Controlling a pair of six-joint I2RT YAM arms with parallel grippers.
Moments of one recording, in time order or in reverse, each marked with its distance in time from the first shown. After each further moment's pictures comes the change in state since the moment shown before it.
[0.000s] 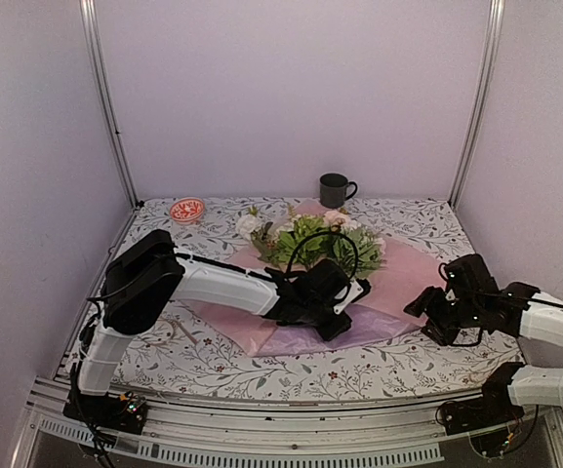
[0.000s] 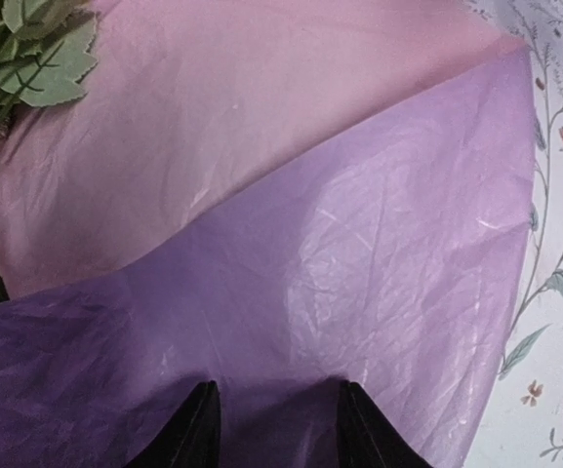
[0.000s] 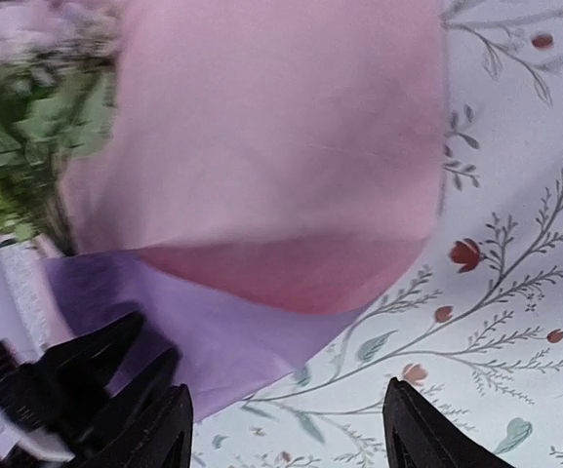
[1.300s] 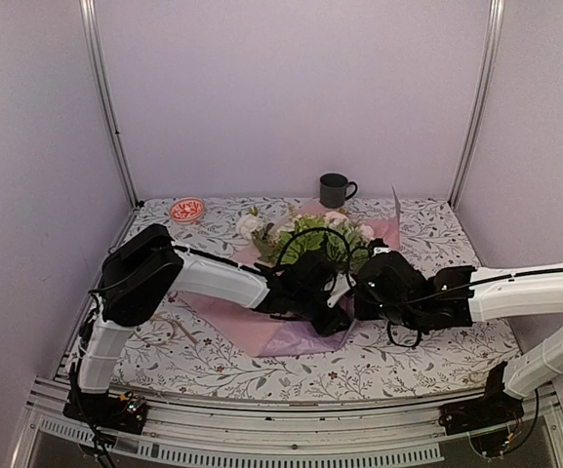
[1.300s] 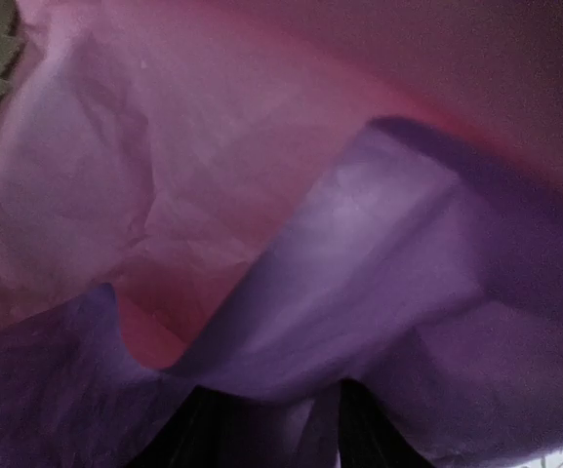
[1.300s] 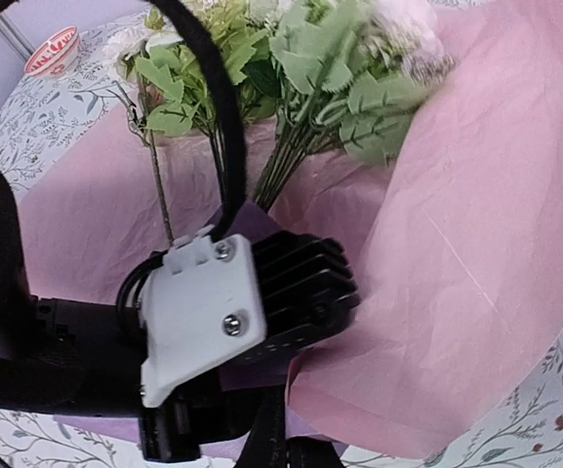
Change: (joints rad) left arm 0.080 0.001 -0.050 0.122 0.230 0.017; right arm 0.514 0.446 0.371 0.132 0.561 -0.450
